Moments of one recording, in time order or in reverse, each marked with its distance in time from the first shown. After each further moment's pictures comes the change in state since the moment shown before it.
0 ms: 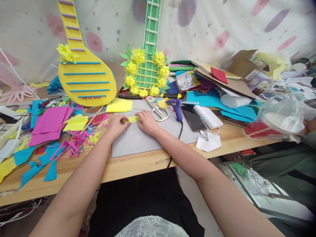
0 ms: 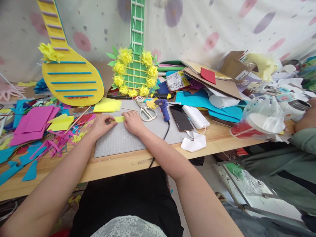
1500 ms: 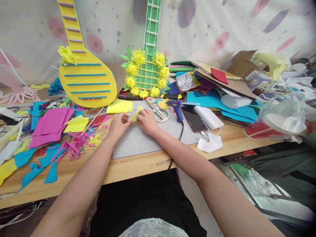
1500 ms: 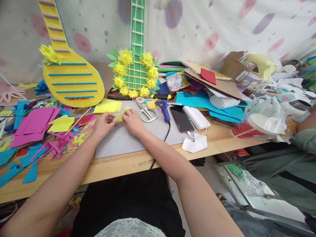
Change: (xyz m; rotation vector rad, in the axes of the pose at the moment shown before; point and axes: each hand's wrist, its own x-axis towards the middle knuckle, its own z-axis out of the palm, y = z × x) left_hand 0.002 0.006 0.010 -0.478 0.088 -0.100; right_hand 0.005 0.000 0.001 -0.083 0.068 -0.053
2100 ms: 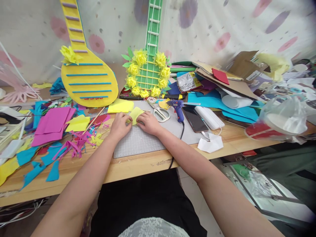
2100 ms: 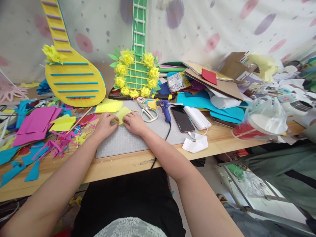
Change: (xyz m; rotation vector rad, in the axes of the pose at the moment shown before) left_hand -0.005 0.004 -0.005 0.476 -0.026 0.289; right_hand -0.003 0.006 -0.006 0.142 -0.095 -0.102
